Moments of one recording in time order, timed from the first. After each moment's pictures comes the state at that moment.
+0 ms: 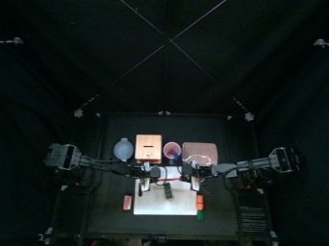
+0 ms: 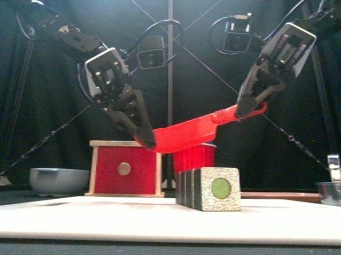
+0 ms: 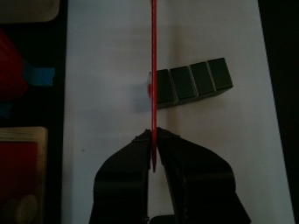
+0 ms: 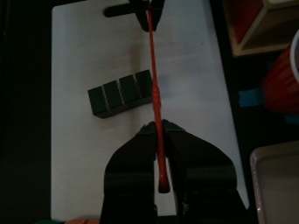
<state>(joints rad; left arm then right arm) -0.05 0.01 0.65 -0.09 0.17 0.01 0.06 -0.30 0.83 0.04 0.20 0.13</state>
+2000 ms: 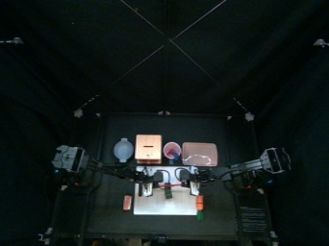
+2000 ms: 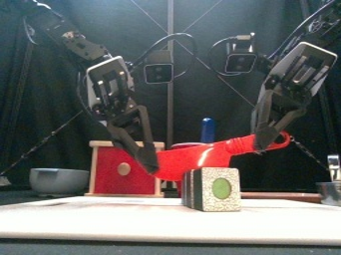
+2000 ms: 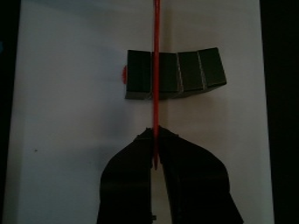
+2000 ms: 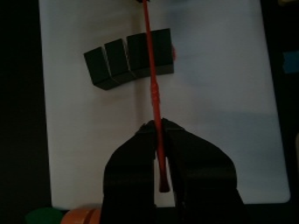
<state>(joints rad) -0.11 0.14 0.61 -0.21 0.13 0.01 0.08 -0.18 0.87 0.10 0.20 0.13</state>
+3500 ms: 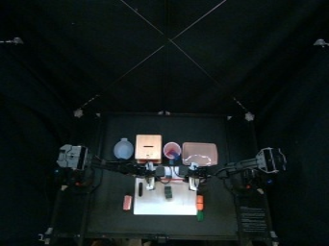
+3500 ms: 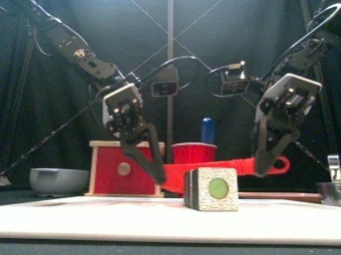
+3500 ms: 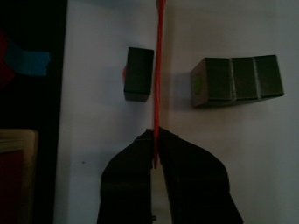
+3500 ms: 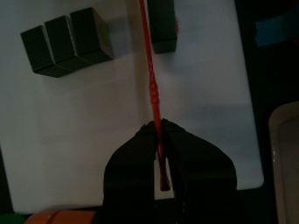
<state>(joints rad) -0.03 0.10 0.60 -0.12 0.13 0.02 0.03 -0.21 0.85 0.09 0.27 0.14</state>
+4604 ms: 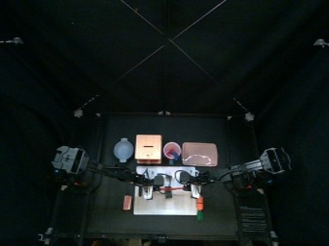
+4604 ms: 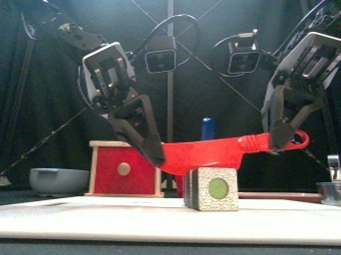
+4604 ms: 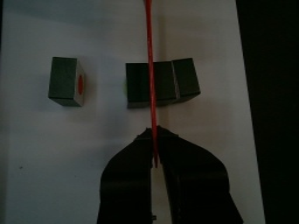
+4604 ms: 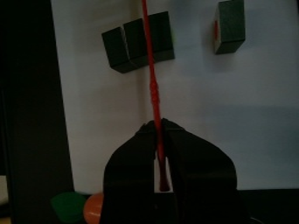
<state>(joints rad) -0.17 0.14 0.59 -0.19 0.13 0.01 0.14 -0.18 0.85 0.19 0.27 0.14</state>
